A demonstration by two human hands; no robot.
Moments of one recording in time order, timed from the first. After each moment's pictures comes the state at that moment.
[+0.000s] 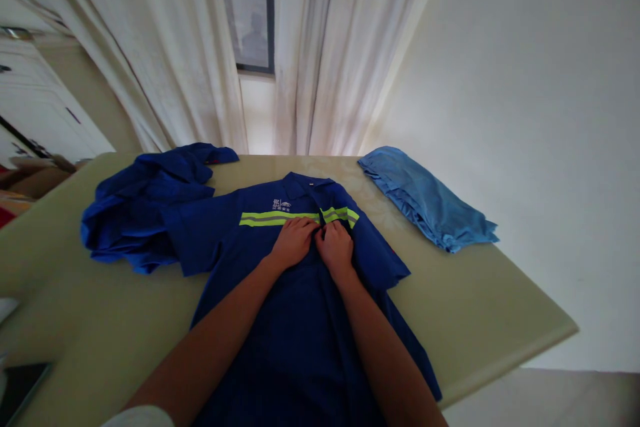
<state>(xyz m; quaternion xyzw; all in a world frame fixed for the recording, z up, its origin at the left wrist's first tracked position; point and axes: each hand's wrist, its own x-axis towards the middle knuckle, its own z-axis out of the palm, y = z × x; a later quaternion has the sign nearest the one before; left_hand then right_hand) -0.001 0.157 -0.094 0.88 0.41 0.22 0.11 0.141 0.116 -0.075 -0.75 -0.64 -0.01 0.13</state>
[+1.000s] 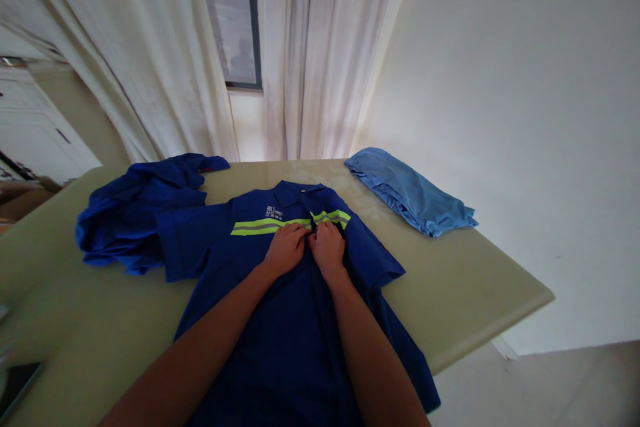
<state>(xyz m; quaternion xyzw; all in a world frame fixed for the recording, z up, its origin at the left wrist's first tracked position) 0.002 0.123 -0.094 0.87 0.41 0.24 0.12 0.137 0.086 -0.068 -0.77 -0.62 0.00 0.16</state>
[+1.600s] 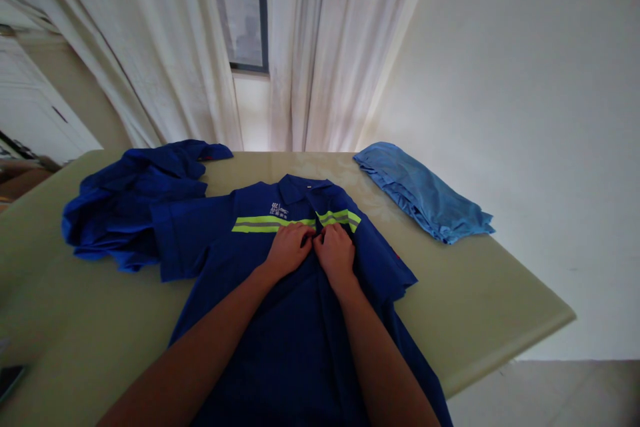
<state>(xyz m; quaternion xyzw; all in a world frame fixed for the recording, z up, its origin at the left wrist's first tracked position) 0.002 0.129 -0.092 0.84 0.45 0.24 0.18 0.141 0.087 -0.074 -0.76 -0.63 0.00 0.16</state>
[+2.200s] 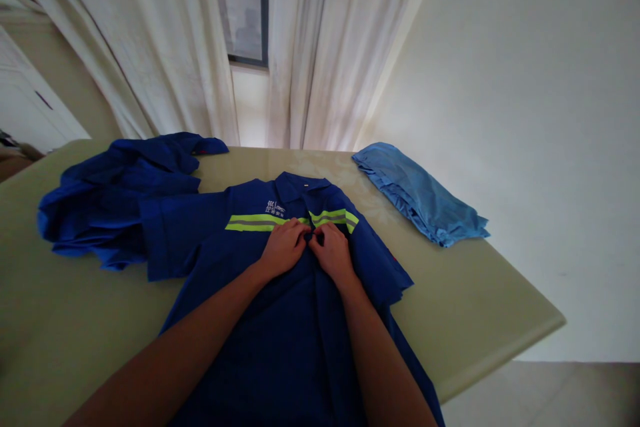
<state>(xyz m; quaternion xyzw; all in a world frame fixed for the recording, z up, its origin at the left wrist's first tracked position) 0.001 0.130 -0.097 0.84 0.45 0.25 0.18 0.163 0.097 -0.090 -0.65 -0.70 0.08 0.29</state>
